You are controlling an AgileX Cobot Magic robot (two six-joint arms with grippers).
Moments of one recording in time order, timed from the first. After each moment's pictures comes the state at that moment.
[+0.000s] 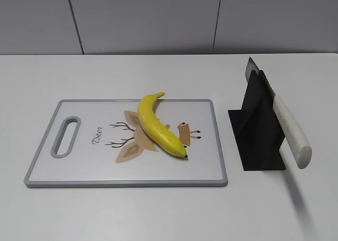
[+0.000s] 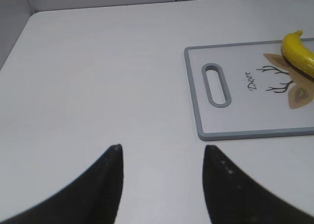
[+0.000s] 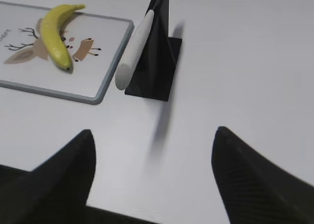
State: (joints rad) left arm -0.07 0.00 -0.50 -0.06 1.09 0.15; right arm 0.06 0.05 -0.52 0.25 1.06 -0.15
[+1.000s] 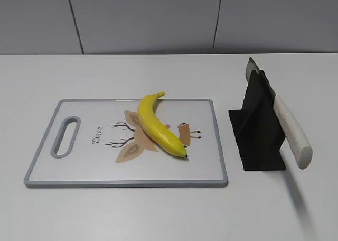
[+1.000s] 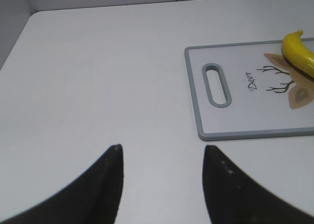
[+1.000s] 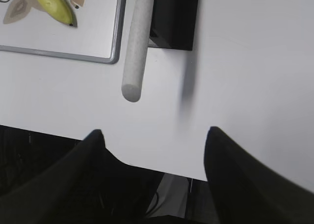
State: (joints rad) left arm -0.07 0.00 -0.50 -0.06 1.09 0.15; right arm 0.06 0.97 -0.97 0.30 1.21 -0.04
